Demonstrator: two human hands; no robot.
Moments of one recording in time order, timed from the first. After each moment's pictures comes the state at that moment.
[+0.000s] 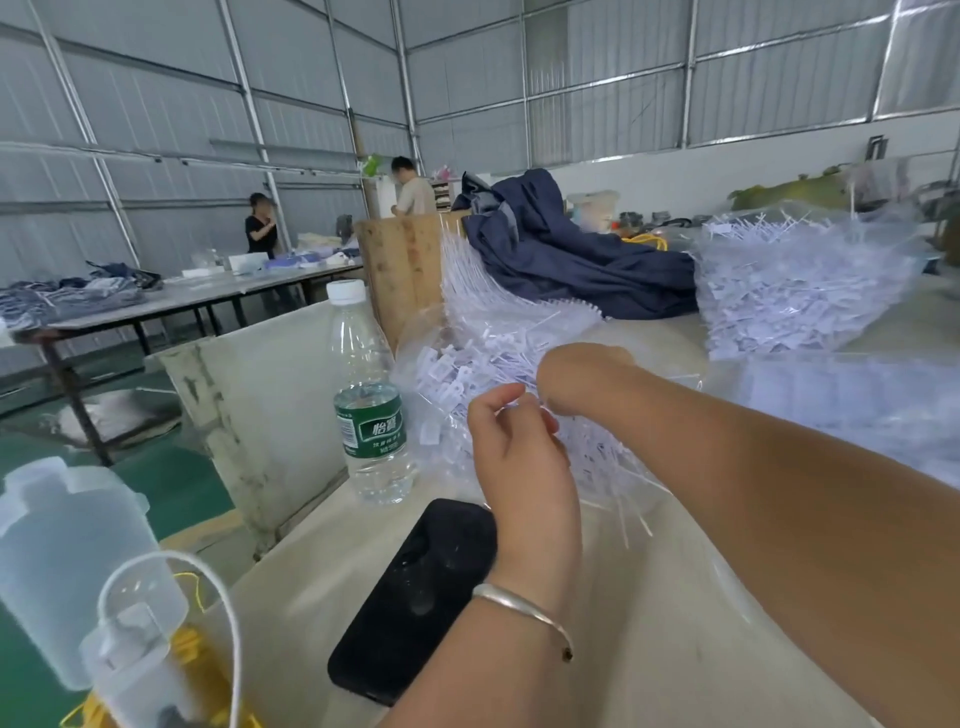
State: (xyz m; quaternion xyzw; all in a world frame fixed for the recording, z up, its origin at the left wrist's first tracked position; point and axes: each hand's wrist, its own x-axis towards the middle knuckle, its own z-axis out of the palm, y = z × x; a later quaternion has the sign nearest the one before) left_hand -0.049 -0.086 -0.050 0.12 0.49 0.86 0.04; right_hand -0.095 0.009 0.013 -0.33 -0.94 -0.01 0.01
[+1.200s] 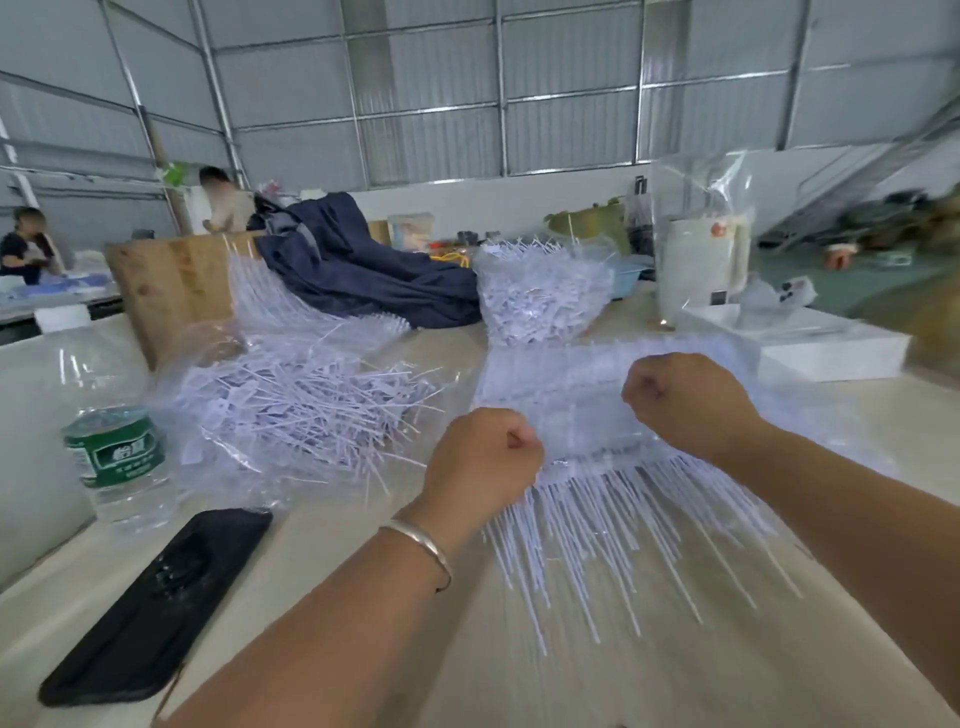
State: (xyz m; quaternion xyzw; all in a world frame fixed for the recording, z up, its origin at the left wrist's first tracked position) left_hand 0.059 -0.016 -0.051 0.52 0.75 0.41 0.07; right_hand 0.221 0.118 -0.022 -0.41 -0.87 0.06 0.27
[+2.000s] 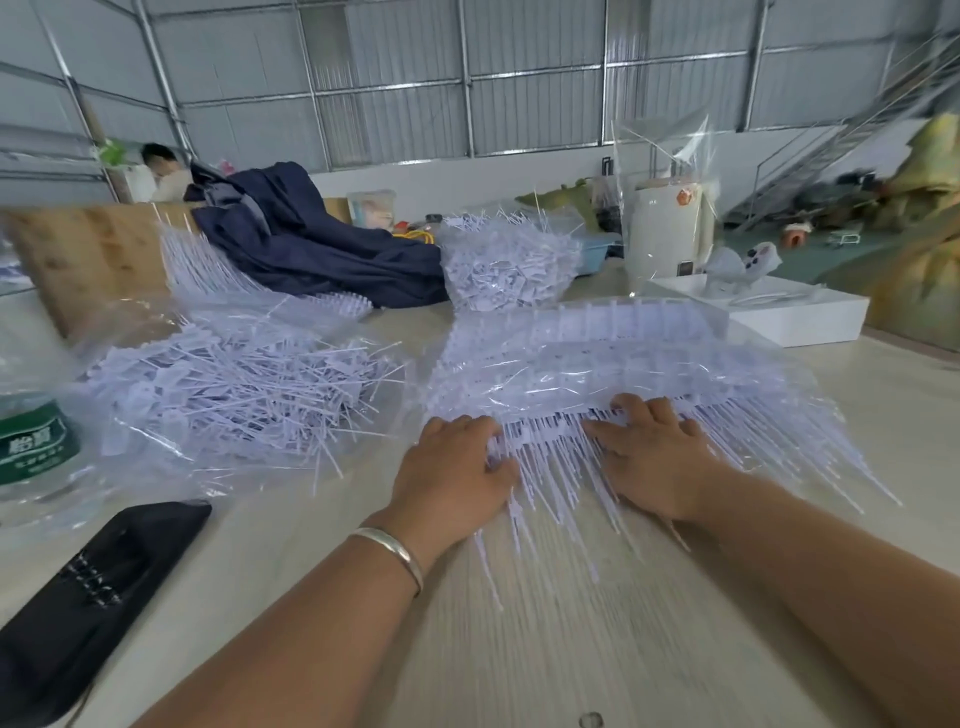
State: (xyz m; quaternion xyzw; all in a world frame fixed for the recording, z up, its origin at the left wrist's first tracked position) left_hand 0.049 0.003 -0.100 0.59 0.77 0.24 -0.01; right_hand 0.230 0.128 -0.106 -0.42 -0.91 0.01 0.06
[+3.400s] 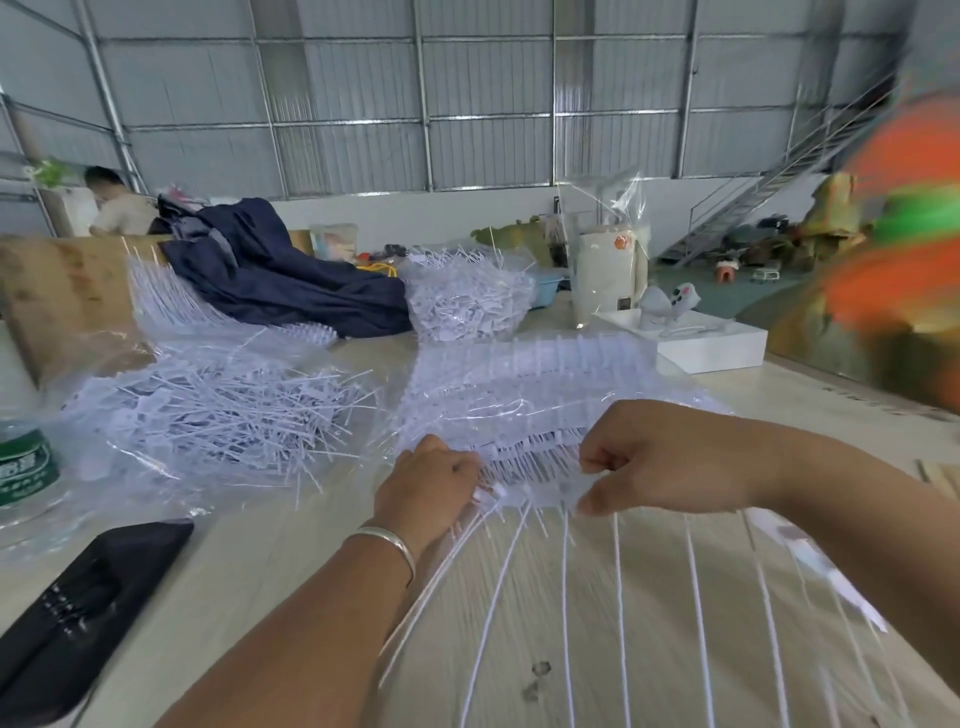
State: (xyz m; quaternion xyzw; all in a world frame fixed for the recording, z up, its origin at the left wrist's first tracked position) left_hand 0.056 0.006 -0.100 0.54 0.79 0.28 0.07; right_hand 0.293 0.015 0.008 -0.29 -0.94 0.18 0.06
